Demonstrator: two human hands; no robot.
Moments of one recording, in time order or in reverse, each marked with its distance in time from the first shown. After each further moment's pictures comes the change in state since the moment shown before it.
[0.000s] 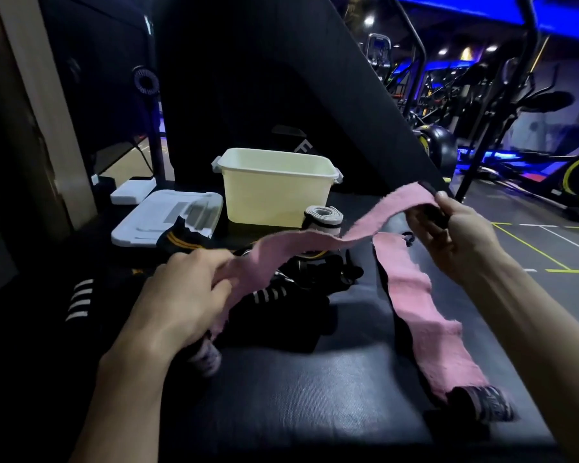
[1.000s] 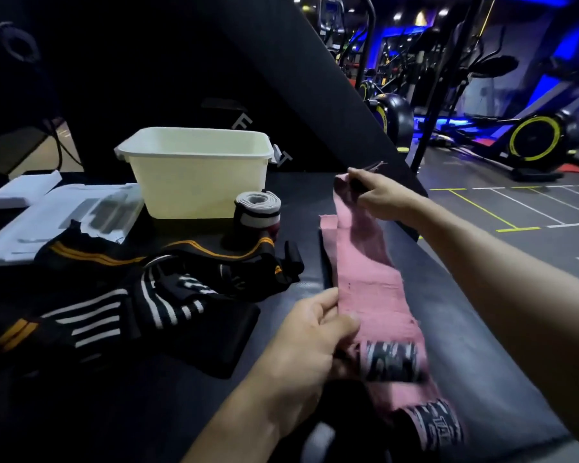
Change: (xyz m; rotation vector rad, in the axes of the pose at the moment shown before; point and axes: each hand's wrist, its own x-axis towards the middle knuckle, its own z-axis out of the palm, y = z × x) left_hand -0.003 0.165 0.151 -1.542 -0.743 -0.172; right_hand 0.156 -0.001 -0.041 -1.524 -0.353 -0.238
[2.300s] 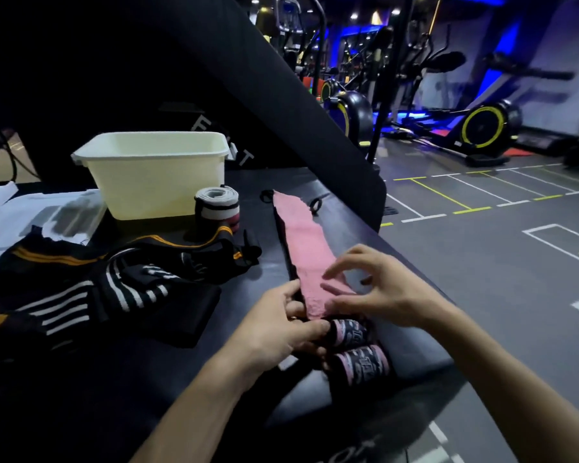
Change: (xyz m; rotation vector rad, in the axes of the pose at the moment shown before) left_hand -0.008 -0.017 0.003 0.360 -0.094 -0.008; right_hand -0.212 0.043 0.023 0.126 -0.021 -0.280
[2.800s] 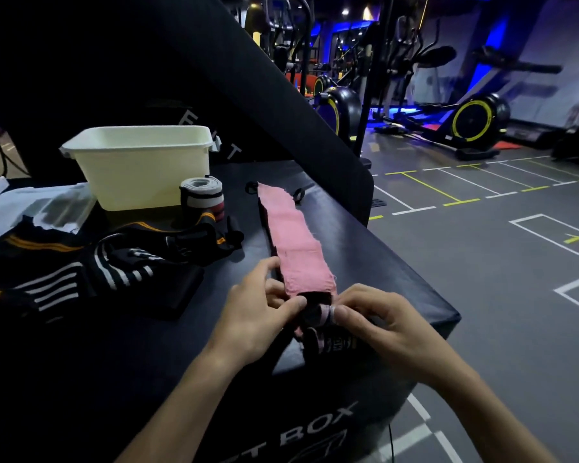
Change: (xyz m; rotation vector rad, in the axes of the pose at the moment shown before) left_hand -0.017 -0.009 0.017 0.500 0.319 0.128; right_hand -0.099 -0.020 0.020 0.301 0.108 -0.011
